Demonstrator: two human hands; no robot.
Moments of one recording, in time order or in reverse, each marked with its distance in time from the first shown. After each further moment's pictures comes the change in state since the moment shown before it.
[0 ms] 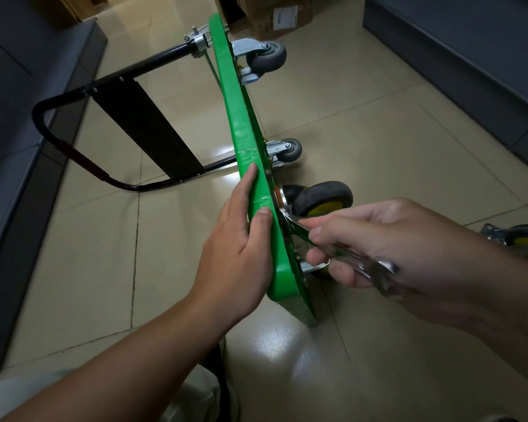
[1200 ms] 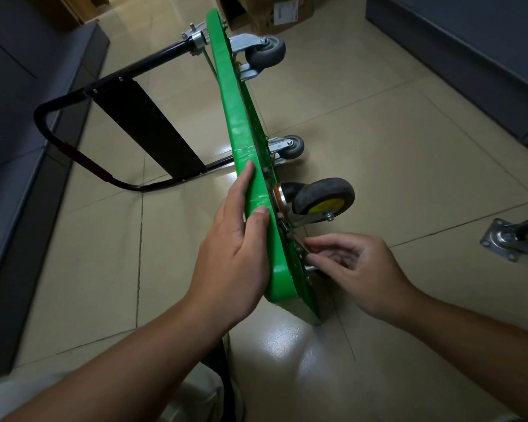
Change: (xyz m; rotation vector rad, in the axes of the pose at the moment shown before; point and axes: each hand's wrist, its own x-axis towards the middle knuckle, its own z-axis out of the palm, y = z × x) left_hand 0.001 -0.004 0.000 -0.001 -0.023 0.014; right_hand 0.077 0.108 -0.030 -0.237 0.084 -0.523
